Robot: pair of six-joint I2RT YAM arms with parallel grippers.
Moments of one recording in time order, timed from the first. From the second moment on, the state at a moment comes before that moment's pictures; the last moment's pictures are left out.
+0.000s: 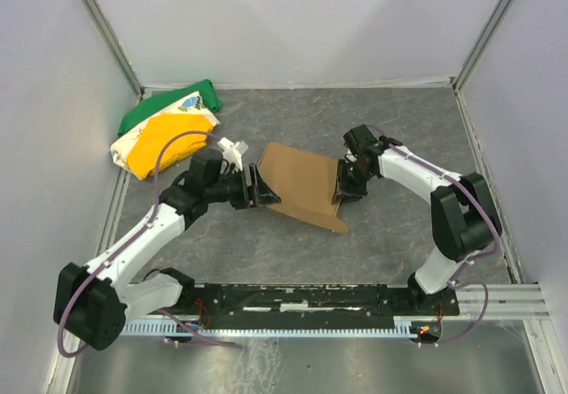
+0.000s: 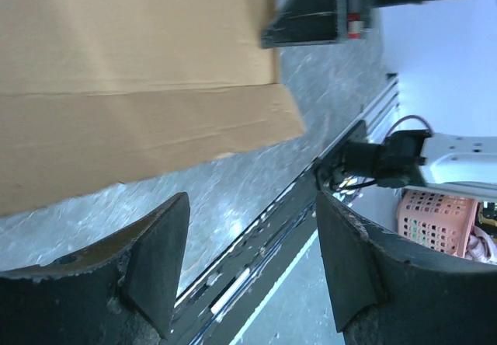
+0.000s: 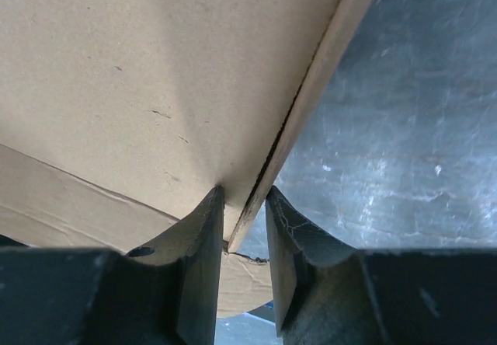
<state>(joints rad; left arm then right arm) -0.47 1.11 0.72 -0.29 0.55 -0.64 0.44 1.67 1.12 -0.73 -0.23 0.56</state>
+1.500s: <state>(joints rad) -0.47 0.47 0.38 -0.20 -0.18 -0.96 0.82 1.50 0.86 0.00 0.09 1.11</state>
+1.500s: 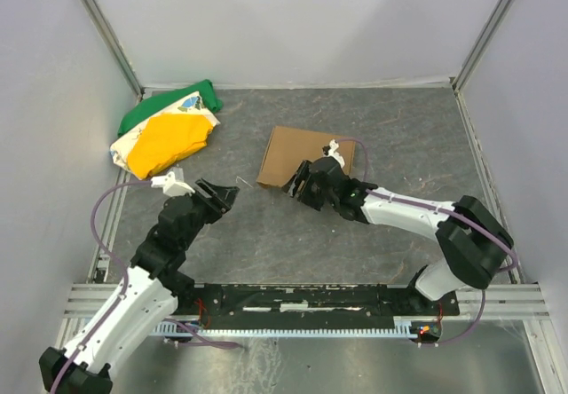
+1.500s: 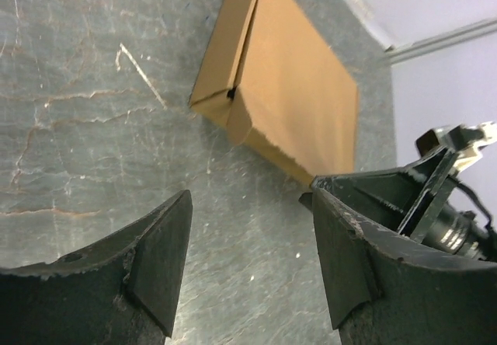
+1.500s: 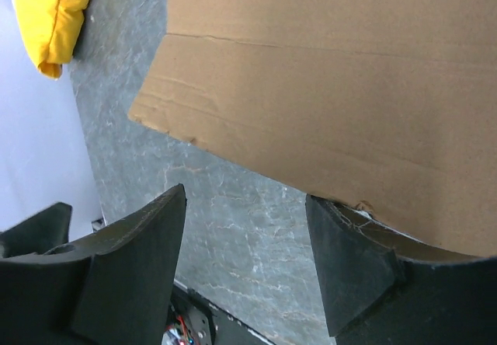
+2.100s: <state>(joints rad) -0.47 0.72 0.51 -0.23 -0.04 -0.81 0.77 1.12 0.83 -0.13 0.39 1.04</state>
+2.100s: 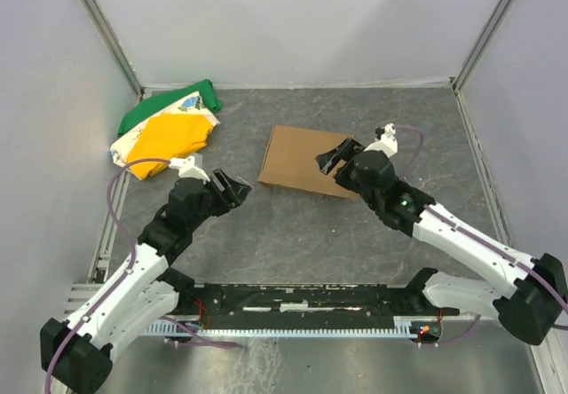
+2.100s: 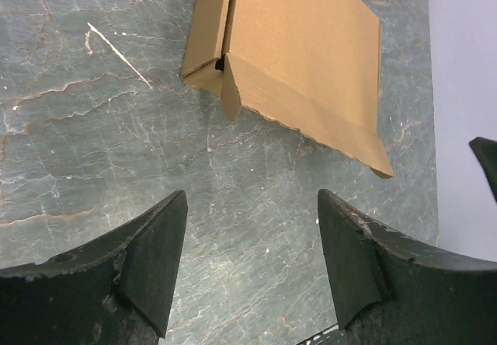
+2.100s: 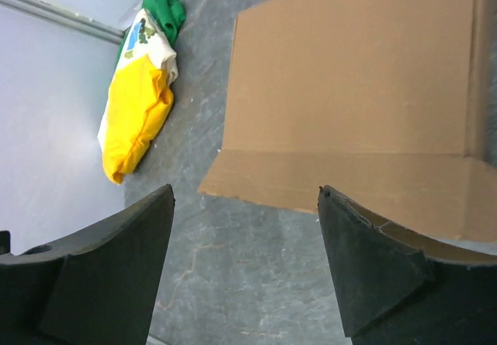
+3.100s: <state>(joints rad) -0.34 1.84 1.03 0.16 0.28 -0.77 0.32 1.77 1.21 -0.50 -0.13 0.54</state>
